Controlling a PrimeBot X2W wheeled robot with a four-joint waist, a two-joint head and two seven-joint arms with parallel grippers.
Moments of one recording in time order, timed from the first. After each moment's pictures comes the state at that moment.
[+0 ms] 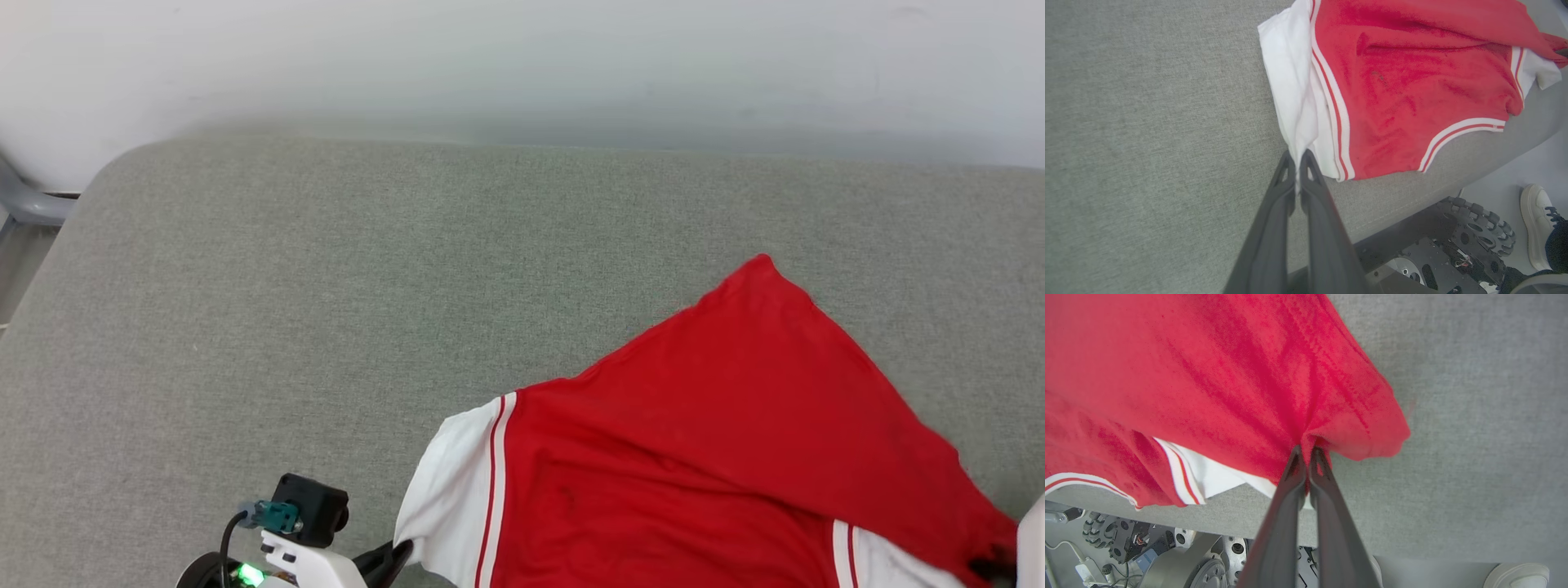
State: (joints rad) left arm 0.03 0.55 -0.47 -0.20 -0.69 0.02 0.46; right arm -0.04 -0.44 -0.18 0.16 0.61 0.13 1.05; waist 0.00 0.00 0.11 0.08
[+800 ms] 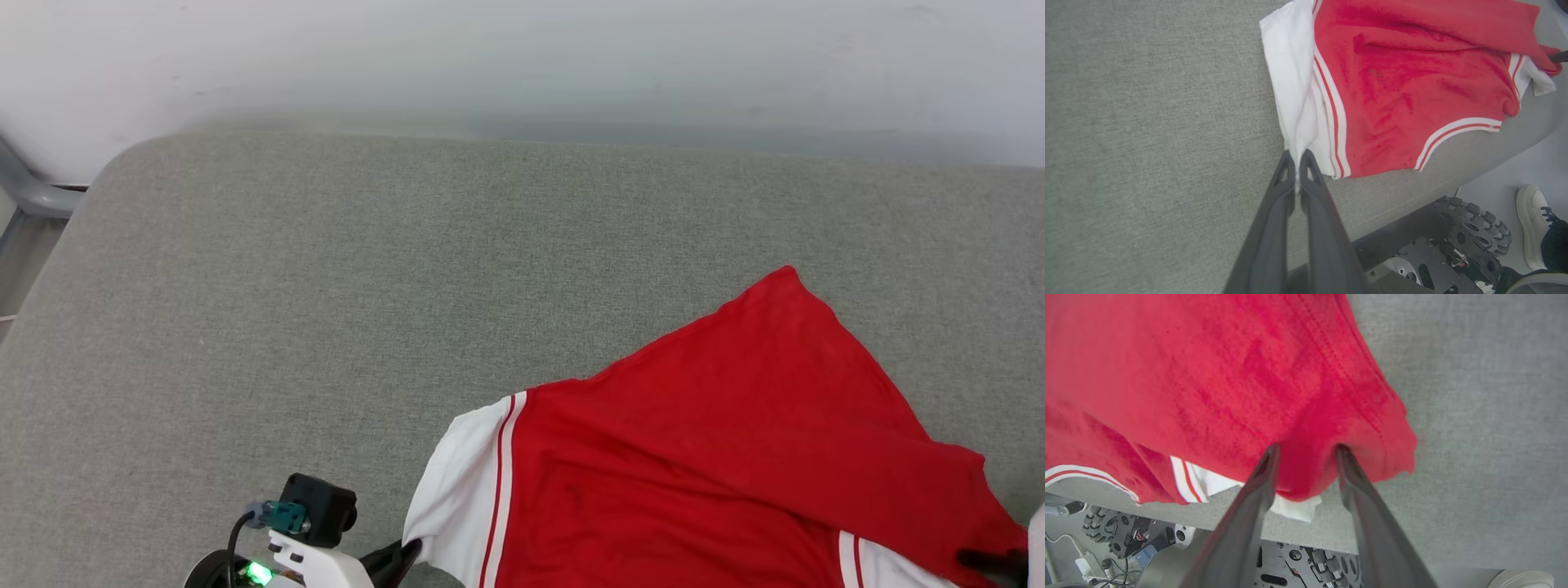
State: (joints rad) left arm 0.03 0.55 -0.49 -0.19 -0.69 0.02 0.45; right arm 0.00 -0.47 -0.16 0.15 0.65 0.13 1.01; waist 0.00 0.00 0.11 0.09
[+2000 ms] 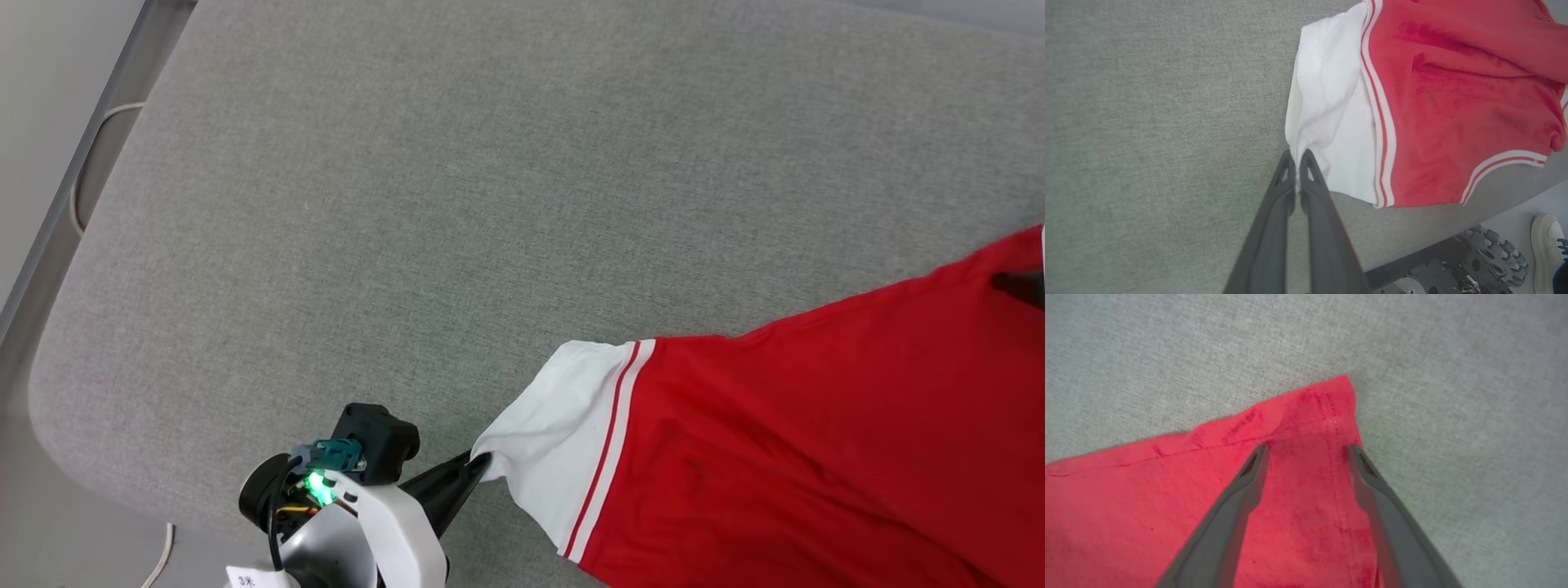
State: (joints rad) left arm -0.14 0.49 -0.55 -0.26 -0.63 -0.01 0.43; right arm -0.68 -0.47 -0.05 0.28 0.38 0.13 1.25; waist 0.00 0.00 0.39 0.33
